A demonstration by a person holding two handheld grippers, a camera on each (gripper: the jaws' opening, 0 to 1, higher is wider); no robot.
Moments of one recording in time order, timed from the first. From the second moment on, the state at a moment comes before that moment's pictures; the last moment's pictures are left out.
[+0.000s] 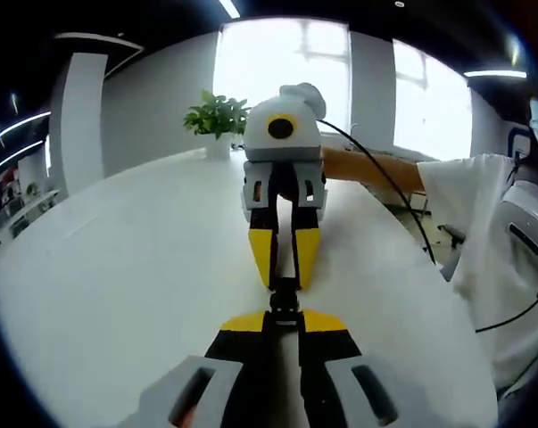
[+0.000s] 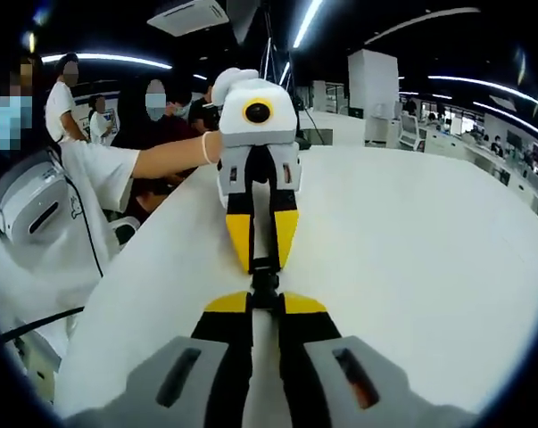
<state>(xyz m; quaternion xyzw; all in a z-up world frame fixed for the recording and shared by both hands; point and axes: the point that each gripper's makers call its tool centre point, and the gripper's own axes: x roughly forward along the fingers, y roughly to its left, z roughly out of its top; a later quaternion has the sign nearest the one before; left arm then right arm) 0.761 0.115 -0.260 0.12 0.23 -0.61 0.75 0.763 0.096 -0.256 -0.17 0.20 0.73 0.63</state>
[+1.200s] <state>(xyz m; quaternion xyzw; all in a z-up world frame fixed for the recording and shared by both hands) 0.749 0.114 -0.258 0.14 0.22 -0.62 0.74 0.755 0.104 -0.254 -0.21 0.14 0.72 0.64</state>
